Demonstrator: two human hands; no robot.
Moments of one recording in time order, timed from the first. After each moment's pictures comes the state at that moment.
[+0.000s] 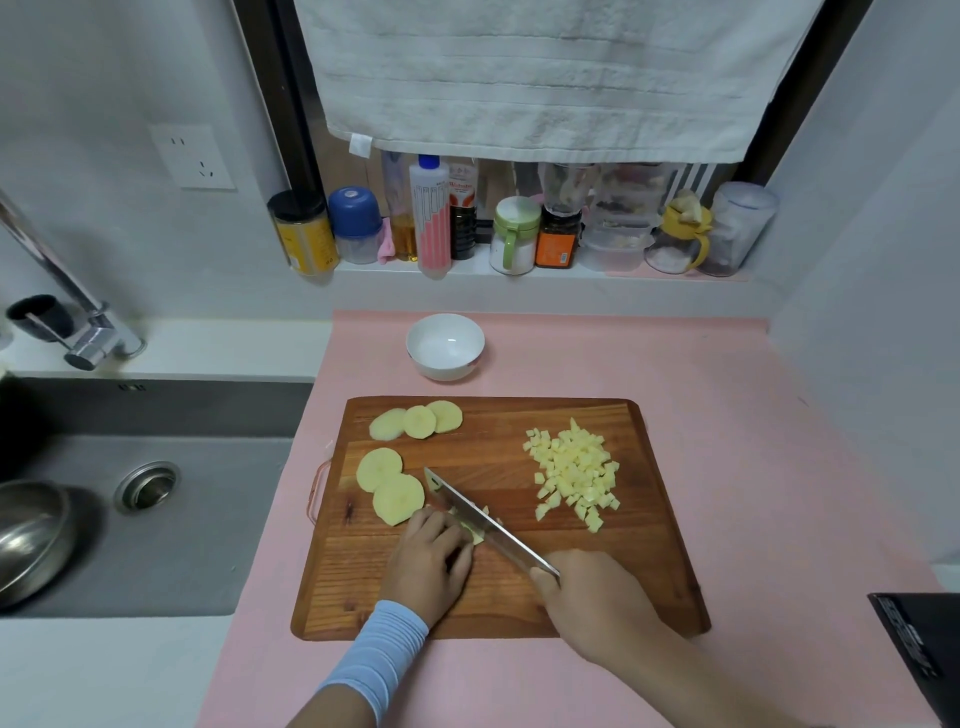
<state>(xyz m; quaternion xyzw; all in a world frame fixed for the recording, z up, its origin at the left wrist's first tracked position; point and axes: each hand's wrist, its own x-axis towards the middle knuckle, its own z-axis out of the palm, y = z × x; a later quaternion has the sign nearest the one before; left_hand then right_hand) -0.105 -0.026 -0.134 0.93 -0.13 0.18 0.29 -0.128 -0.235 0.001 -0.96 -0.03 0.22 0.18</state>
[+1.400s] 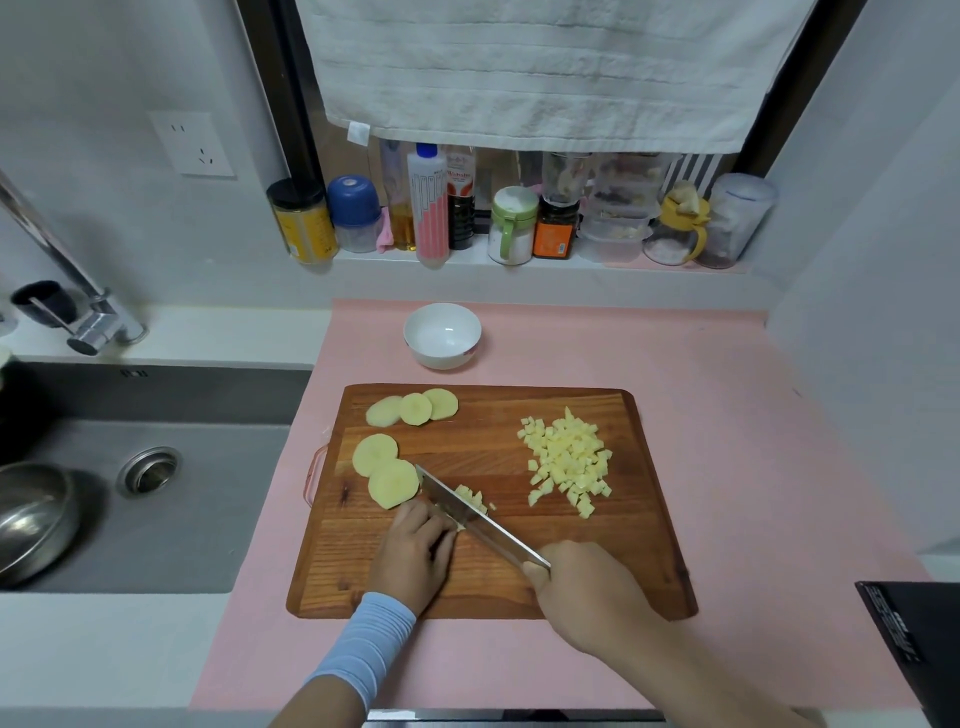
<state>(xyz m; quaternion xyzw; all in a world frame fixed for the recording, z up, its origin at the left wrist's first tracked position) -0.115 -0.023 -0.136 0.92 -0.11 0.19 0.33 -0.135 -0.241 0.002 -0.95 -0.03 0.24 0.17</state>
